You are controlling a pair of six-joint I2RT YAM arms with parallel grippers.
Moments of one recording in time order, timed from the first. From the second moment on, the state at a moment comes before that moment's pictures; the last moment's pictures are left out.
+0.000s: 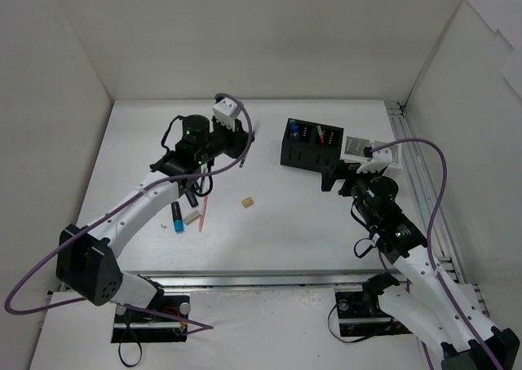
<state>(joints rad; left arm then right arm) -0.52 1.42 1.20 -0.02 0.22 -0.15 0.42 0.73 0.60 -0.04 0.21 0.26</state>
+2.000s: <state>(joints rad) -0.60 1.44 1.15 0.20 0.59 0.01 0.52 1.07 0.84 0.35 -0.05 0.38</state>
